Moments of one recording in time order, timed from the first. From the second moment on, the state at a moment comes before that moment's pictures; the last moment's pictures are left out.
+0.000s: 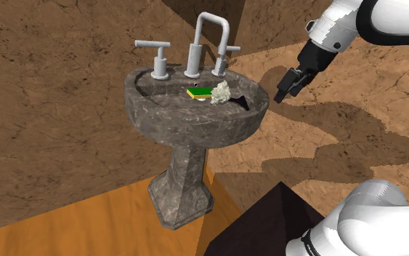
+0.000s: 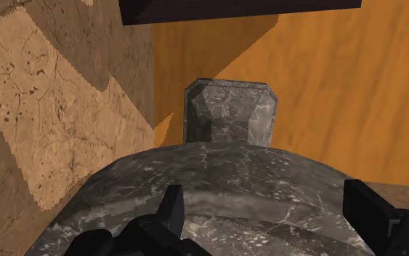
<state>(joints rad) -0.02 -0.82 0.04 -2.28 -0.02 1.65 0.01</state>
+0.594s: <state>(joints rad) 0.00 -0.56 -0.08 -2.14 -0.03 1.73 -0.18</state>
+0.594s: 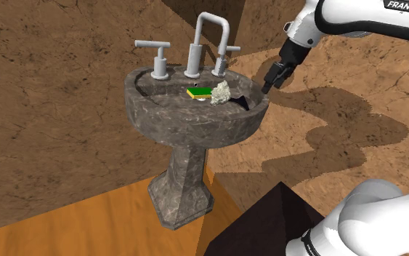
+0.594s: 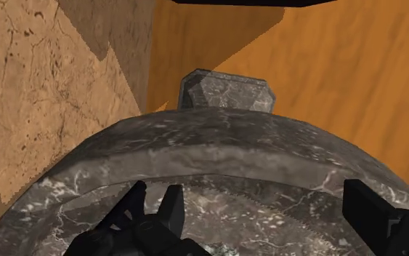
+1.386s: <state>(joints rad) 0.01 -0.05 -0.23 -1.73 0.08 1.74 -0.50</state>
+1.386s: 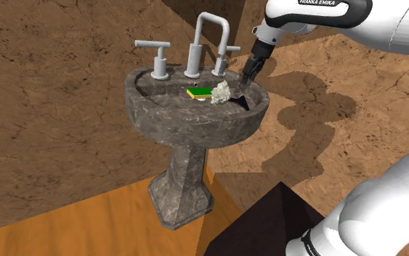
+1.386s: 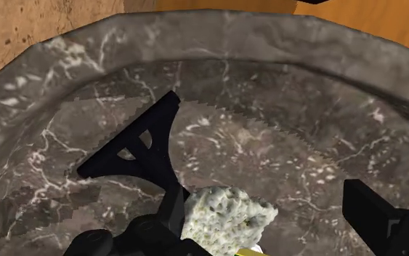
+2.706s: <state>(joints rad) -0.07 0.46 -0.24 -1.23 0.23 1.65 -0.73</state>
